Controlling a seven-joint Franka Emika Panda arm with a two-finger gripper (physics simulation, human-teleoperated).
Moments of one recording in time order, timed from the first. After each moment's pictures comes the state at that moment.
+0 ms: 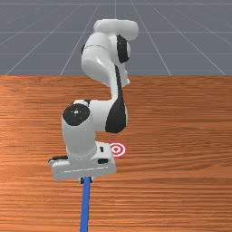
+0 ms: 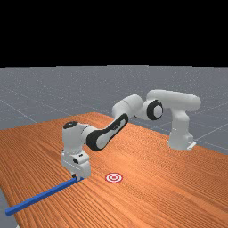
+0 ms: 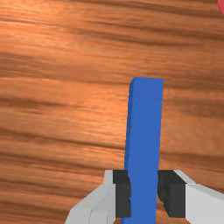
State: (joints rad) arm -0.18 1.39 0.17 -0.57 -0.19 1.92 -2.57
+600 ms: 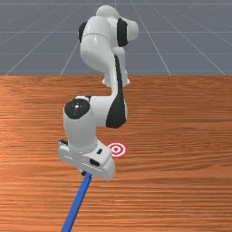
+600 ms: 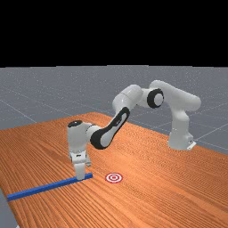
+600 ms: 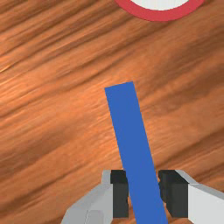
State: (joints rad) arm -0.18 1.16 0.08 -1.00 -0.08 2.13 -1.99
